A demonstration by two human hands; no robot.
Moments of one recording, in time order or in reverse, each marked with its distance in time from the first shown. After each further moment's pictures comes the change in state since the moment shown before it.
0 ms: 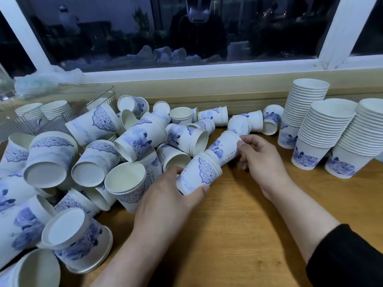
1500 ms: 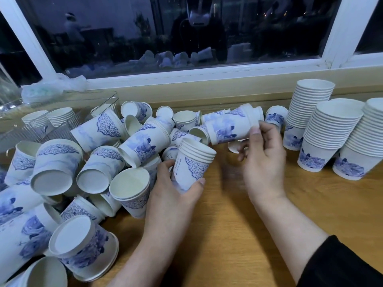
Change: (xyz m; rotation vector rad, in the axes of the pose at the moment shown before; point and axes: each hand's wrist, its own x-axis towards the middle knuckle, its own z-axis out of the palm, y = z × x) left_hand 0.006 -0.002 0.007 -0.408 0.156 -0.037; right_hand -0.025 -0.031 0.036 0.276 0.258 -0.340
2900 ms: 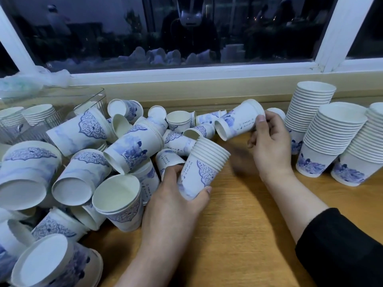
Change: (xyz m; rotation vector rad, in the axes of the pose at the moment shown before) left_hand 0.009 -0.001 0.013 0.201 -0.071 0.048; right_hand 0.064 0.039 -0.018 -0.241 -0.013 0.010
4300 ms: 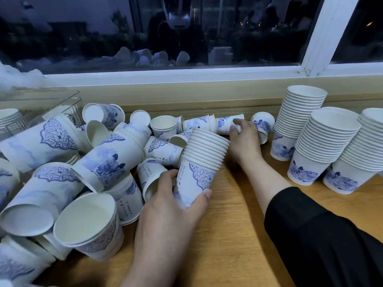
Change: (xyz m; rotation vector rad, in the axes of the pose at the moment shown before) left_hand 0.016 0.004 0.020 -0.130 -0.010 0.041; right_hand 0.060 0.060 0.027 -0.578 -0.100 0.085
